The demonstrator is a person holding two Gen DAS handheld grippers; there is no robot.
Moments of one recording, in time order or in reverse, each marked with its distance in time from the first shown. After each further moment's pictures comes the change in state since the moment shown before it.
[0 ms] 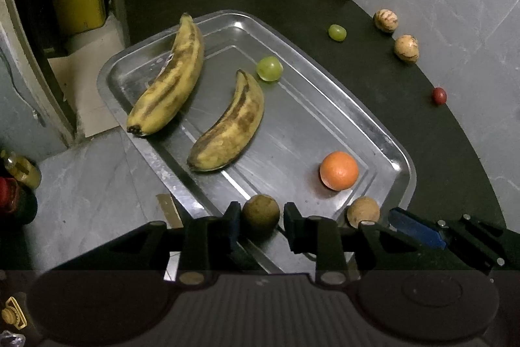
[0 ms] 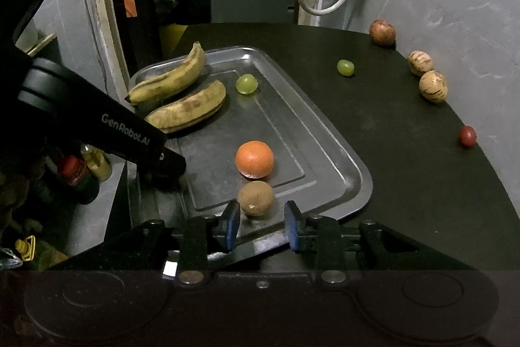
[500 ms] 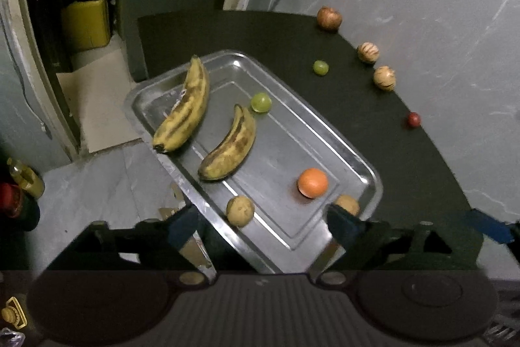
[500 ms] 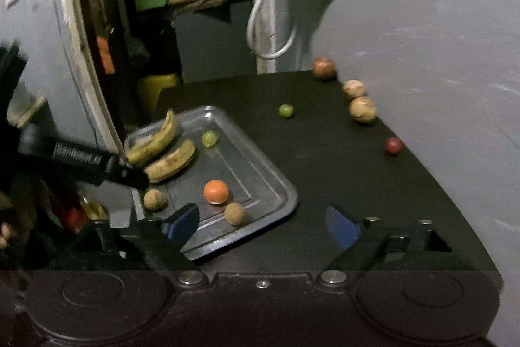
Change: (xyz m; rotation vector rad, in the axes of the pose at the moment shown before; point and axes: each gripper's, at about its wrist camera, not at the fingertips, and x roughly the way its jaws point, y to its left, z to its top) left arm -0.070 -0.007 -0.012 -0.012 -0.104 -0.017; right arm -0.134 -0.059 -0.005 0.189 -0.129 -0.033
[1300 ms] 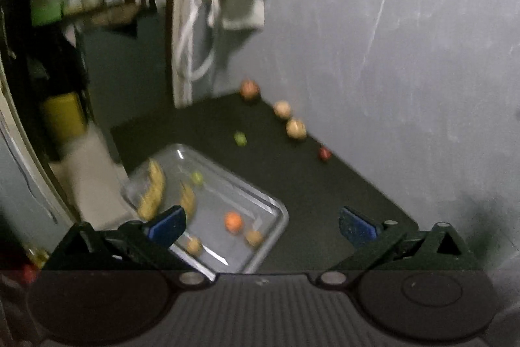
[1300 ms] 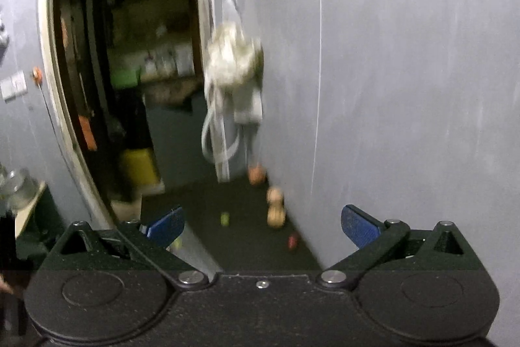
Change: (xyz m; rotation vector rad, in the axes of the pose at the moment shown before) left arm -0.181 -0.105 -0.001 0.244 -0.218 -0.034; right arm -0.275 -0.081 0.170 -0.001 -0.250 -0.090
